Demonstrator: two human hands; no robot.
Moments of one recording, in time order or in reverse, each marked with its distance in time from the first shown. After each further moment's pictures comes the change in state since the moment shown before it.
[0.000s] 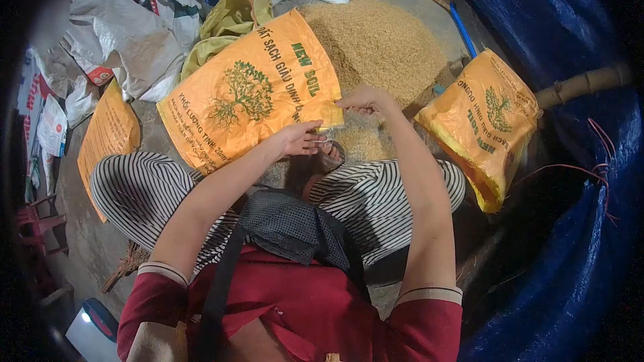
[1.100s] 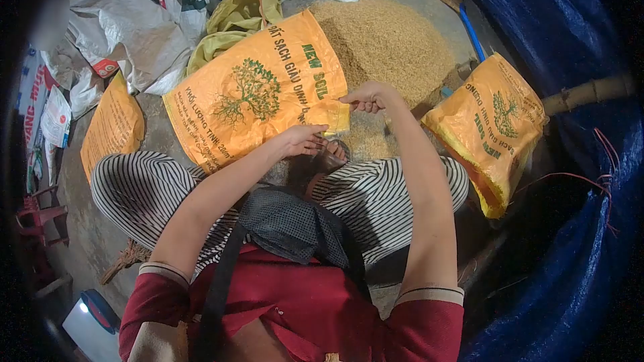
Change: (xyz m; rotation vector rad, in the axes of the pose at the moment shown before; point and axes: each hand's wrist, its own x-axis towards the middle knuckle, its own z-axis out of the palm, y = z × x) left_hand -0.002 -0.005 -0.004 0.161 0.026 0.032; right_hand 0.004 -0.015 -0.004 0.025 -0.095 0.159
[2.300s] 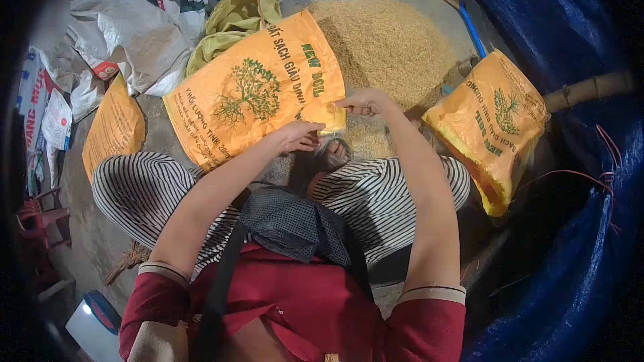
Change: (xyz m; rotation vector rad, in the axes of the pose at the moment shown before) left_hand -0.002 0.005 -0.009 0.131 0.047 0.015; right_hand 0.021 0.013 0.016 0.006 0.044 -0.058
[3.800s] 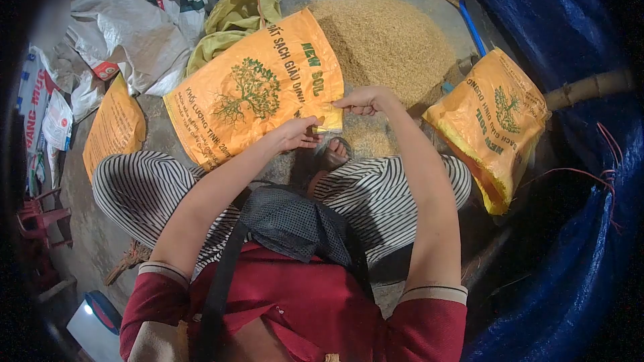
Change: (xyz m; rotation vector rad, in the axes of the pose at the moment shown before) left_hand -0.001 0.001 -0.002 -0.120 0.001 0.028; right_hand -0.012 -0.007 -0.003 -0.047 -0.191 -0.054
